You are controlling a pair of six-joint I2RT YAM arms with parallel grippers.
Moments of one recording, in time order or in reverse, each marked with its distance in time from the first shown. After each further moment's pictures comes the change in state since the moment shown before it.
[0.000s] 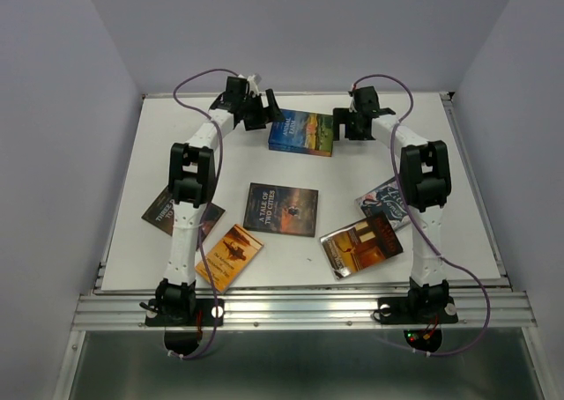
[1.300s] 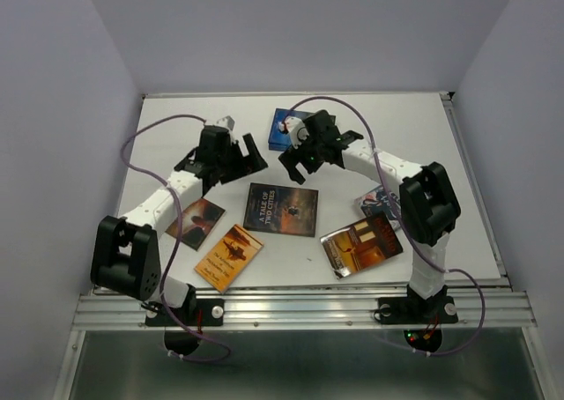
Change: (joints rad) left arm -0.057 -1.040 -1.141 0.140 -0.310 -0.140; right arm 0.383 -0.386 -0.360 -0.004 -0.153 -0.430
